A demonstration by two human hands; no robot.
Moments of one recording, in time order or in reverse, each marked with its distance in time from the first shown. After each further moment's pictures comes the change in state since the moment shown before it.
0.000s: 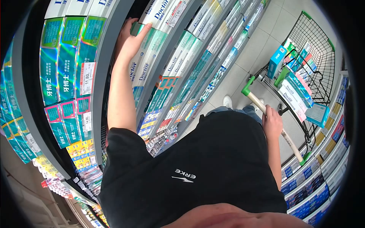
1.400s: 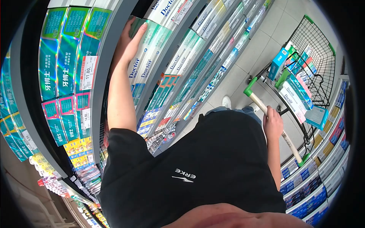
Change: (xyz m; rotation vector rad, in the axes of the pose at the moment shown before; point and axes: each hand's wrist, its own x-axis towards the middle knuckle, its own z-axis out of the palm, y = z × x) left_hand -0.021 -0.014 -0.013 -0.053 0.014 -0.039; right_hand 0.000 -0.004 -0.002 -0.017 0.039 0.000
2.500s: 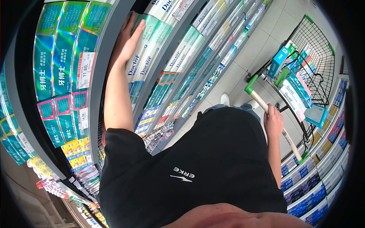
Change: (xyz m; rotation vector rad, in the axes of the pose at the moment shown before) left_hand 0.004 -0.023 0.001 0.084 -0.087 0.094; right_hand 0.002 -0.001 0.001 -0.035 -0.007 0.007
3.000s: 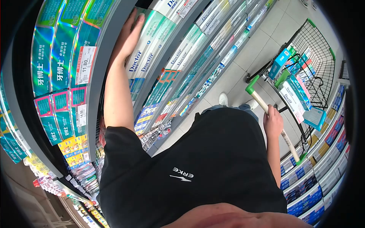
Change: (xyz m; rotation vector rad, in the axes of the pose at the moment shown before) left_hand 0.001 -0.002 -0.003 -0.116 0.009 -0.012; right_hand 0.002 0.000 0.000 -0.006 -0.015 0.003
